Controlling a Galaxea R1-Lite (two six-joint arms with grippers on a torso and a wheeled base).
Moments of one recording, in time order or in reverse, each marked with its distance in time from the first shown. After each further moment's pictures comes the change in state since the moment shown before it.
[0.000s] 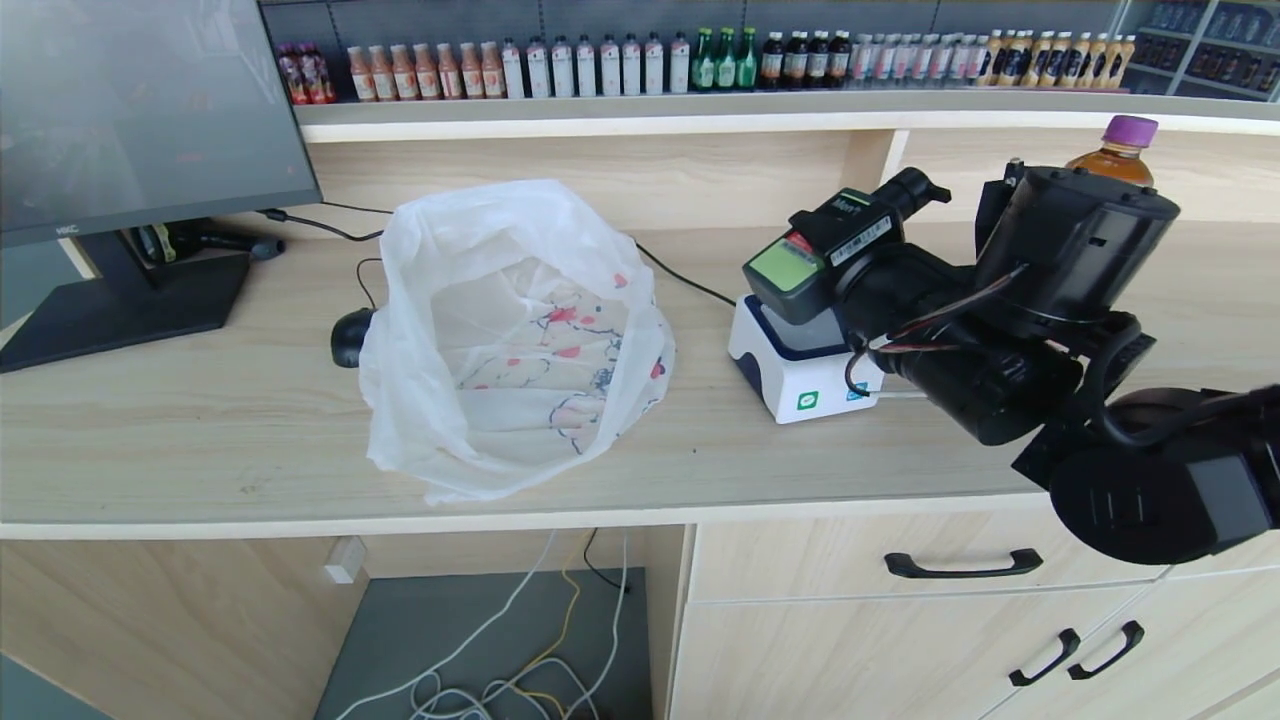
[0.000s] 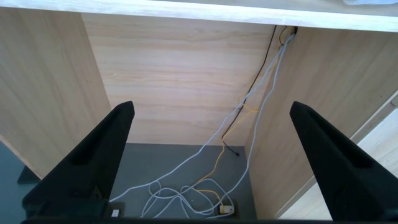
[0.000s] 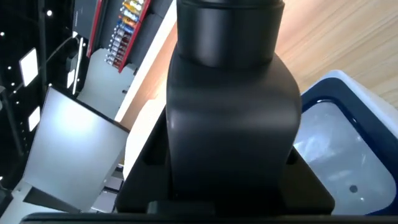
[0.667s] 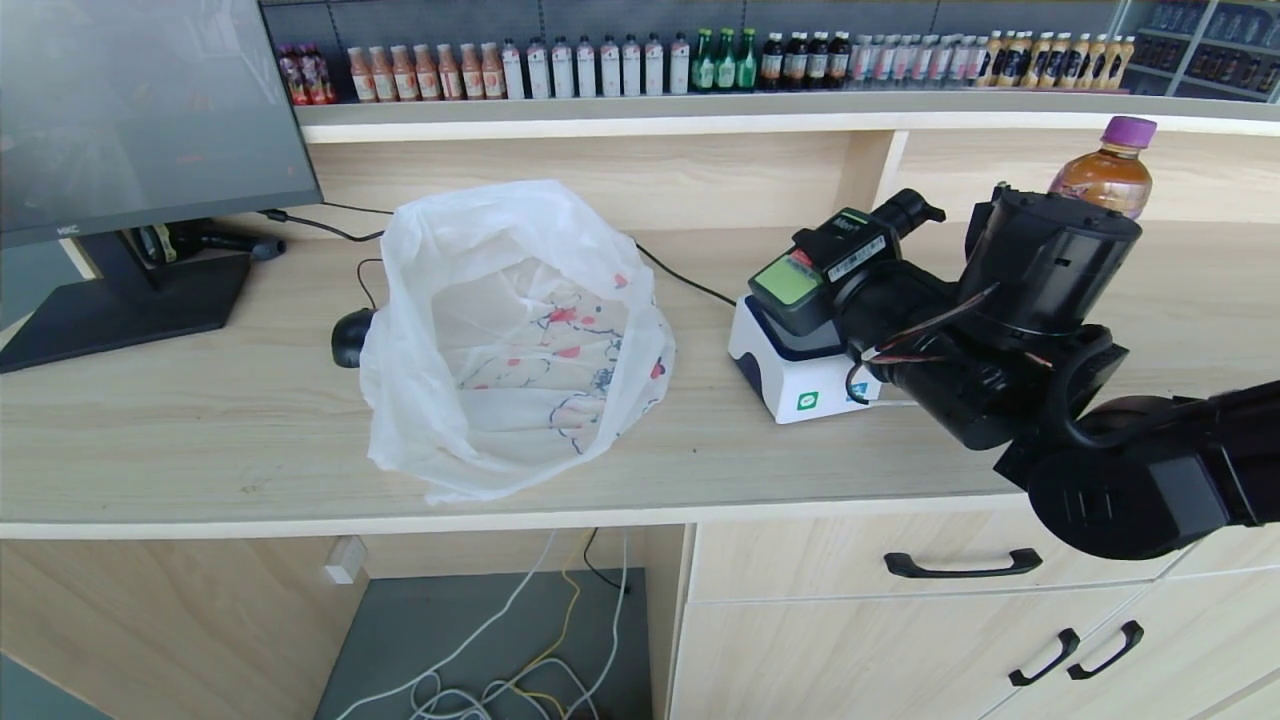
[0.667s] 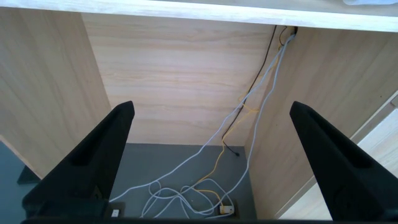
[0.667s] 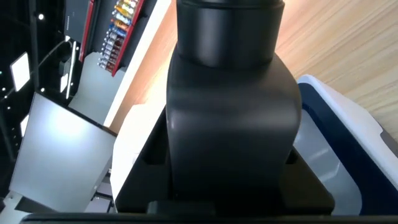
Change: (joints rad) left arm 0.000 0.000 0.000 0.000 0.000 0.000; right arm -0.040 0.039 0.009 -0.008 0.000 0.015
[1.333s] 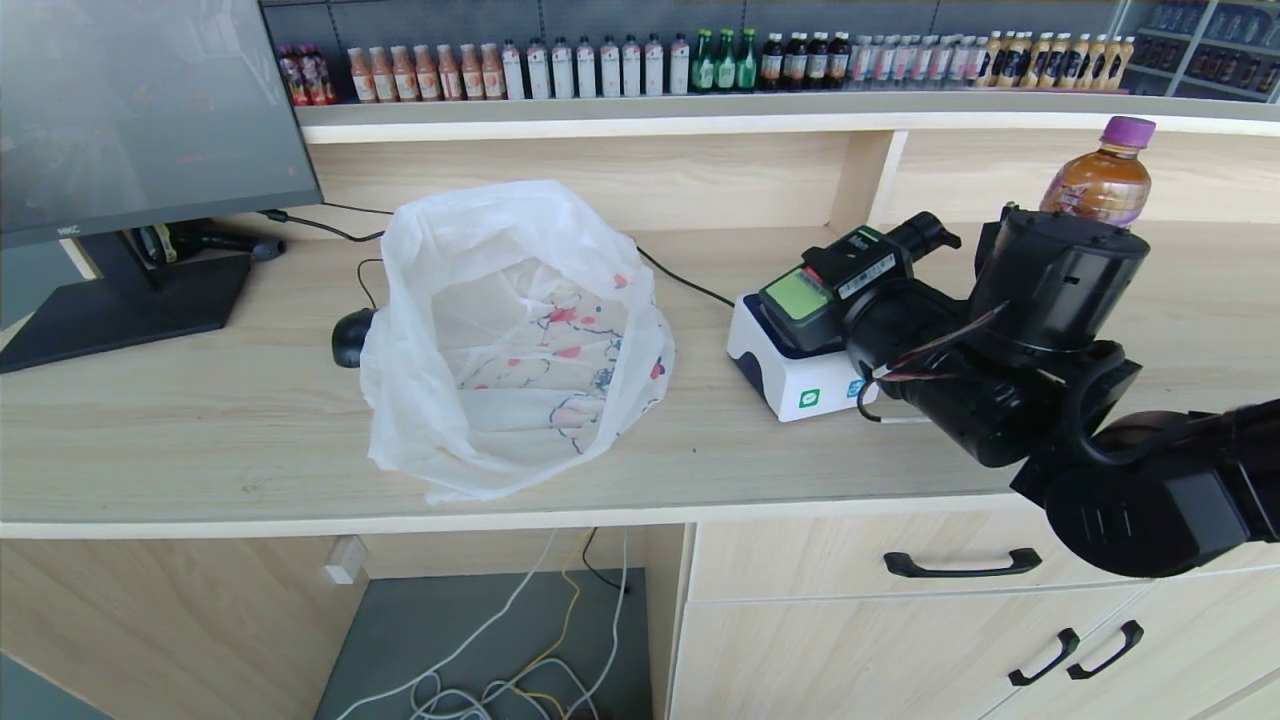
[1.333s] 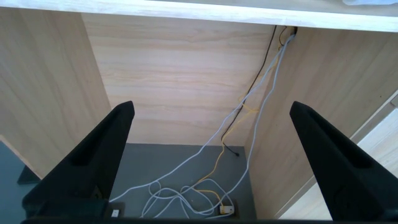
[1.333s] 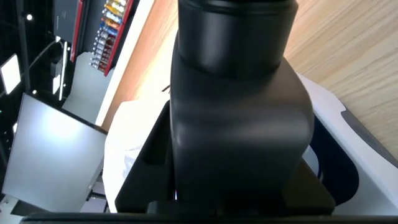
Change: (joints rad) left arm 0.000 0.000 0.000 0.000 0.000 0.000; right arm -0.007 -0.021 0.058 0.001 -0.001 0.020
